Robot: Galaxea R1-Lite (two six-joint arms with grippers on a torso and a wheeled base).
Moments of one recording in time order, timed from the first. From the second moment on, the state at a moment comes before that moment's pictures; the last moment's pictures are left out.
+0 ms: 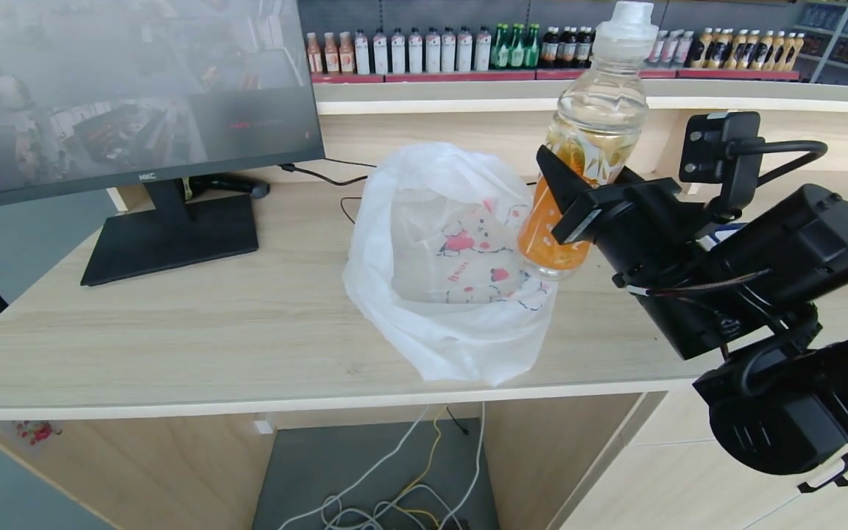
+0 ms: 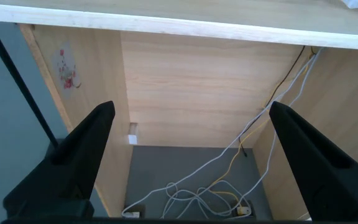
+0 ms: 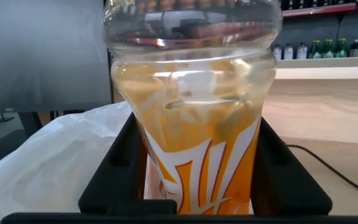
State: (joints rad) left arm 0.00 0.00 0.00 0.00 0.00 -0.01; right arm 0.56 1.85 -0.84 -1.57 -0.10 -0.06
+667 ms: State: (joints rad) left arm 0.00 0.00 0.00 0.00 0.00 -0.01; right arm 0.57 1.85 -0.83 -1.55 -0.10 -0.07
